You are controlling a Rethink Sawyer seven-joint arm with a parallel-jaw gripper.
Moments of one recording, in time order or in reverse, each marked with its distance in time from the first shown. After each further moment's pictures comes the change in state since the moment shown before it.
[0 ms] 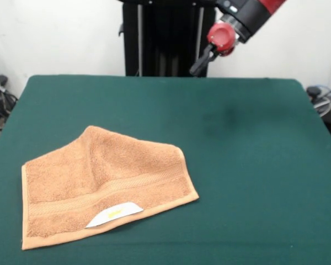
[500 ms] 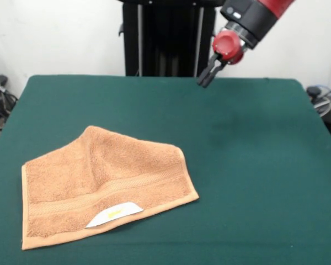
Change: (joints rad) arm -0.121 -0.087 0.095 -0.026 -0.001 0.000 -0.019
